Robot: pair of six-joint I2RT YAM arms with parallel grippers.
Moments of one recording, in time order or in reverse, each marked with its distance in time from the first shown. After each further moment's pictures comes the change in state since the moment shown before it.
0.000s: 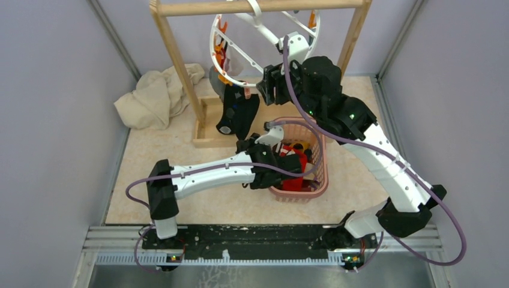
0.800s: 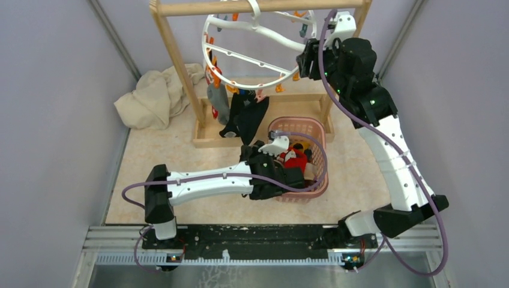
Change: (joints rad) left arm -0.089 -0.041 -0.023 -0.001 -0.034 -0.018; right arm -0.334 -0.013 -0.016 0.062 -0.031 0.009
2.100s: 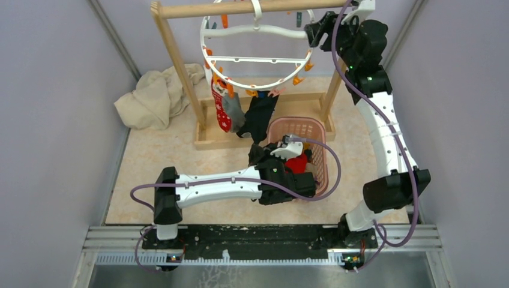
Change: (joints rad) left arm -0.061 0.074 0.121 0.000 -0.068 0.061; right arm -0.291 0.213 0.032 0.411 -0.319 0.171
